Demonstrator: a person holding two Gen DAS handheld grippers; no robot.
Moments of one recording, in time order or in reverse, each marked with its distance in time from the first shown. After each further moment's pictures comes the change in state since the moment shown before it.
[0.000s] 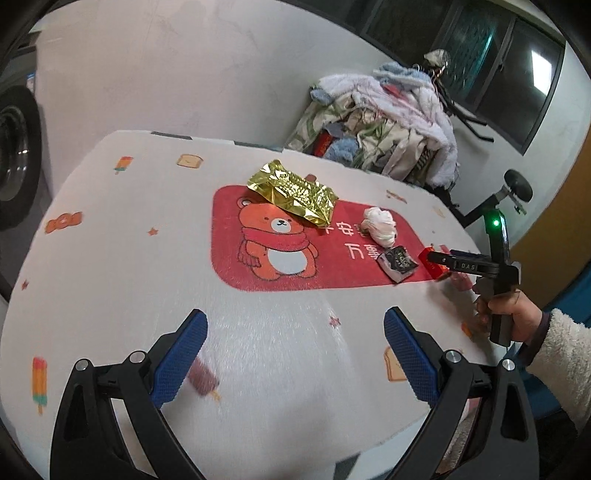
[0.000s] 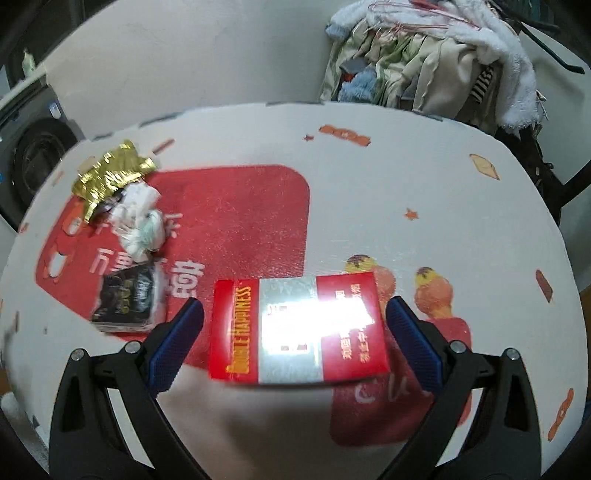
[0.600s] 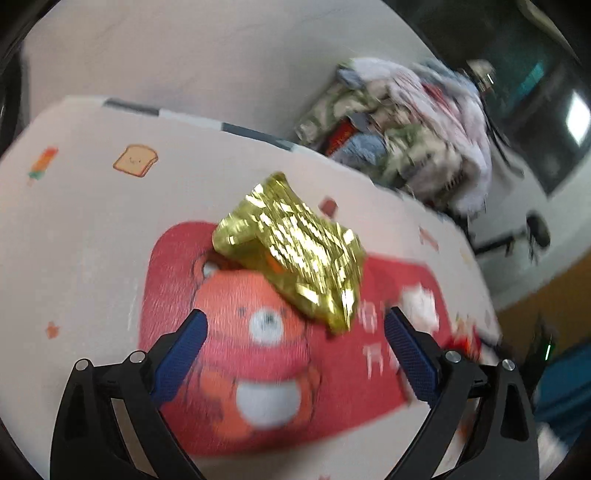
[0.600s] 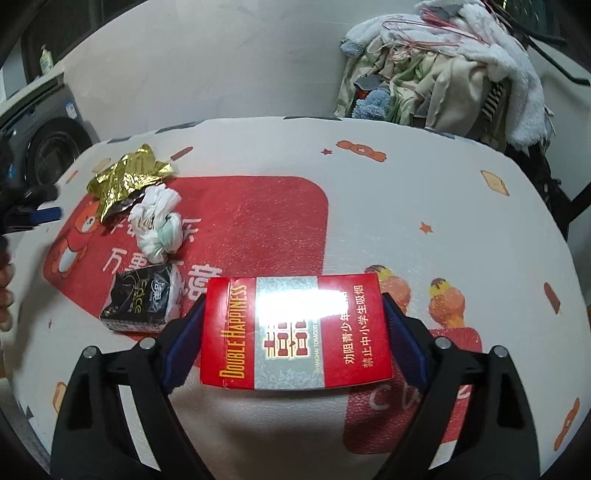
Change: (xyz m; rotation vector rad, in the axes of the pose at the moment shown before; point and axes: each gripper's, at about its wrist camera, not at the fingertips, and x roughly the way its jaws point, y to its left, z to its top) left arm 0.148 0.028 0.113 -0.245 0.094 -0.040; right arm -0.009 0.005 -0.008 -0.021 -0.081 0.062
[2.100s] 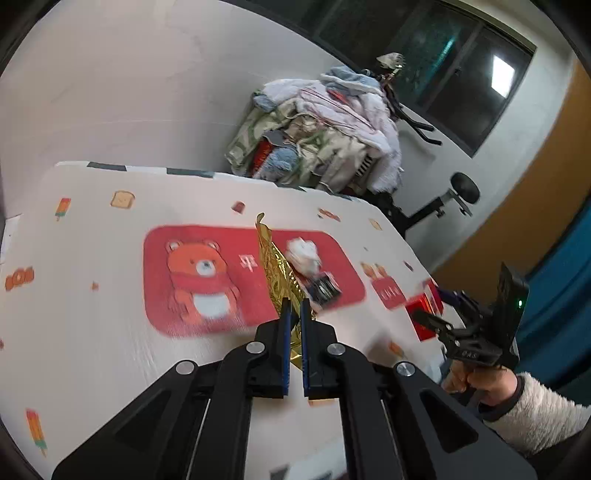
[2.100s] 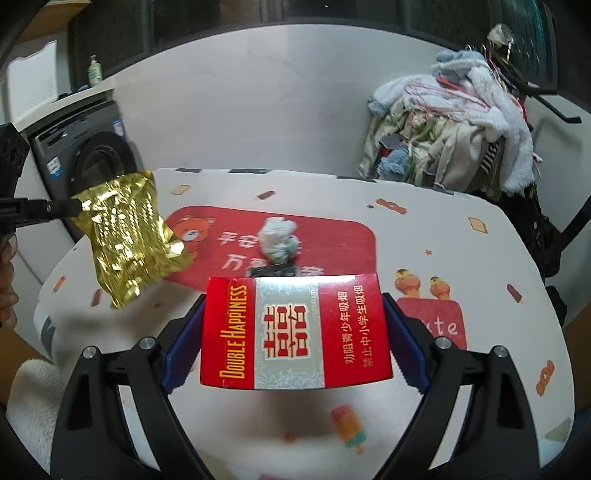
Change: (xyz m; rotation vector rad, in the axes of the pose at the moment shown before) left arm -0.176 -0.060 -0.097 0.300 -0.055 -0.178; right arm -0.146 0.083 -0.040 -0.082 -0.183 0.047
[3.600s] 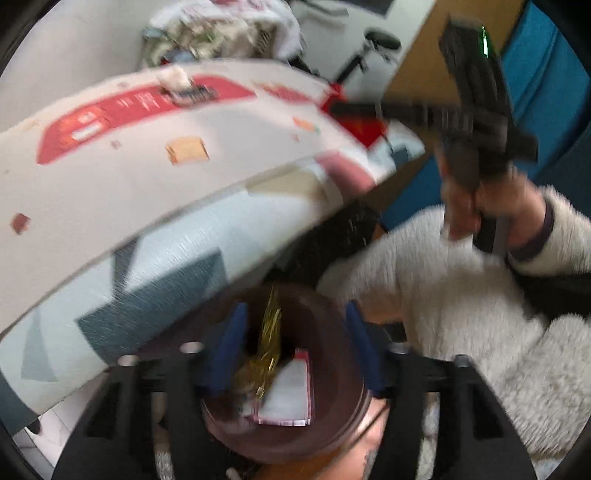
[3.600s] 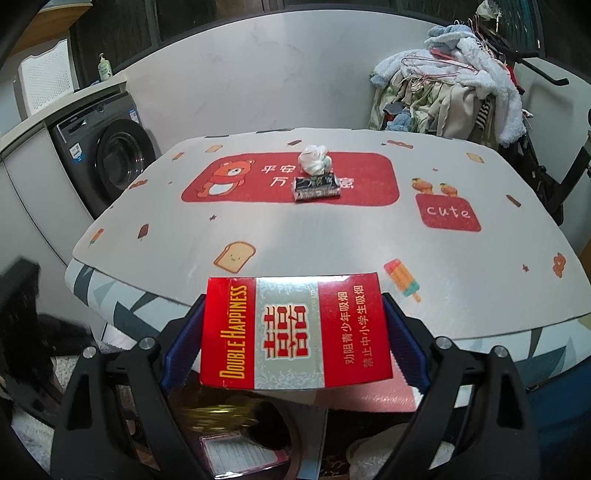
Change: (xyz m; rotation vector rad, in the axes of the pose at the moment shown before) left arm 0.019 -0.082 -0.227 0.335 0.291 -0.106; right arm -0.061 0.047 -0.114 0.072 0.057 0.046
